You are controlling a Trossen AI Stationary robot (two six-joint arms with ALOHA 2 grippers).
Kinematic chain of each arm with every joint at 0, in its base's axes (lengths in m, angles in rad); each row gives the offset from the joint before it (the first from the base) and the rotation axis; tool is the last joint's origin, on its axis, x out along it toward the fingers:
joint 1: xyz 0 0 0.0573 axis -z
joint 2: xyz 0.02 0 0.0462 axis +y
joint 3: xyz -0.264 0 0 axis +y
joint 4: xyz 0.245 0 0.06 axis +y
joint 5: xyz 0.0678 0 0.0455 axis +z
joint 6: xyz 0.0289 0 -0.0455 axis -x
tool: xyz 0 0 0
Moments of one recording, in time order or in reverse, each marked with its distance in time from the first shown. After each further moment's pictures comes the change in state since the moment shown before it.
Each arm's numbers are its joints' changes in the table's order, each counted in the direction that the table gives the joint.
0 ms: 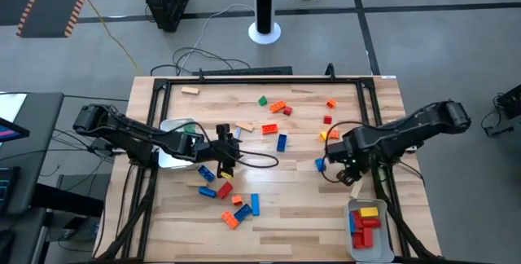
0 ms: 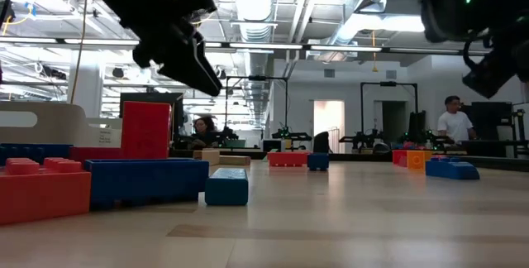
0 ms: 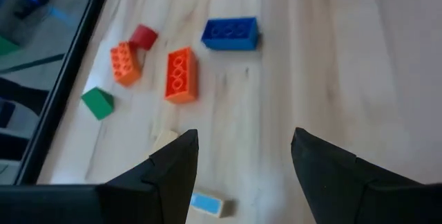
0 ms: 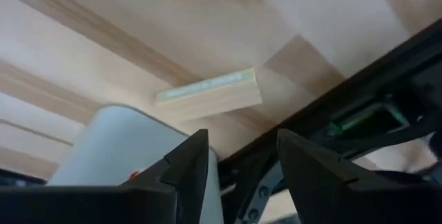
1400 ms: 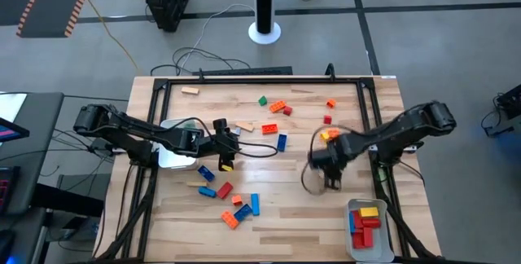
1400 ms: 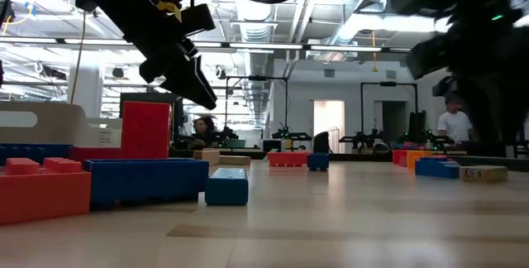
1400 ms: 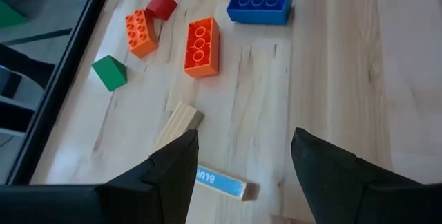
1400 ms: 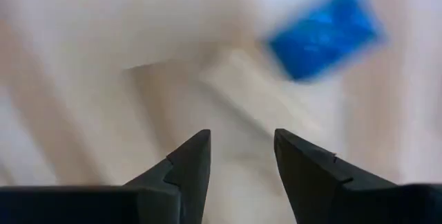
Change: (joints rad) left arm -0.066 0.000 0.042 -0.016 -0.008 0.031; right arm -0.061 0.178 -0.135 -0.295 -0.341 0.572
